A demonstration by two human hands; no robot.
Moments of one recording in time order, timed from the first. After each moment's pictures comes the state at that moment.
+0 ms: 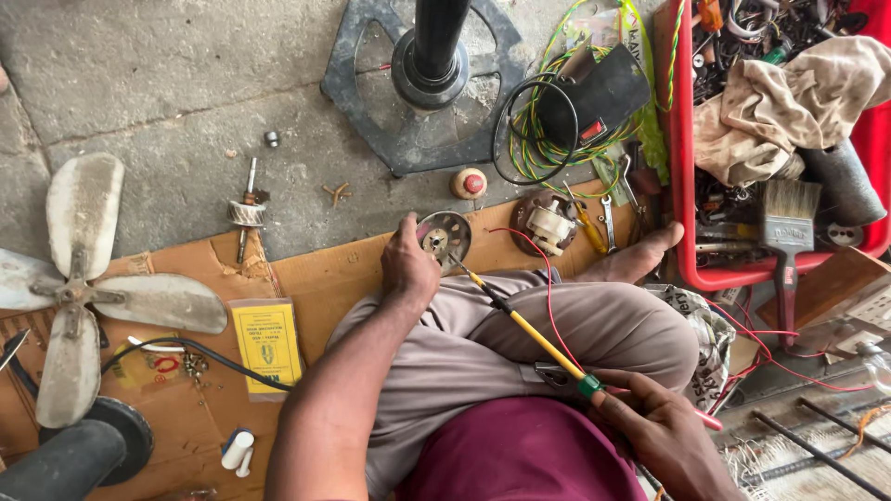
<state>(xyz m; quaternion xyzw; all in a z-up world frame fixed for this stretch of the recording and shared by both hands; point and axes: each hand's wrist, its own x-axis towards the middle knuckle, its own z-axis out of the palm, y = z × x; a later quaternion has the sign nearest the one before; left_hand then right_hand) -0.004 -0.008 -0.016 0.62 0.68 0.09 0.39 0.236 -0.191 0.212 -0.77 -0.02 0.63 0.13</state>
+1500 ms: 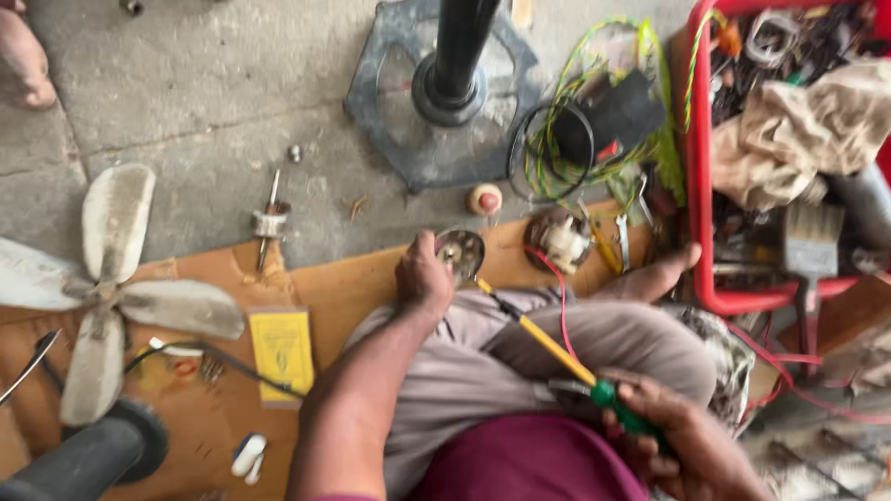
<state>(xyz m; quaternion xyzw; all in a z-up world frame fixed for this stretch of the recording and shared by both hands) 0.006 0.015 -0.017 0.60 0.71 0.07 0.36 0.278 -0.173 0.183 -0.64 0.18 0.70 0.24</state>
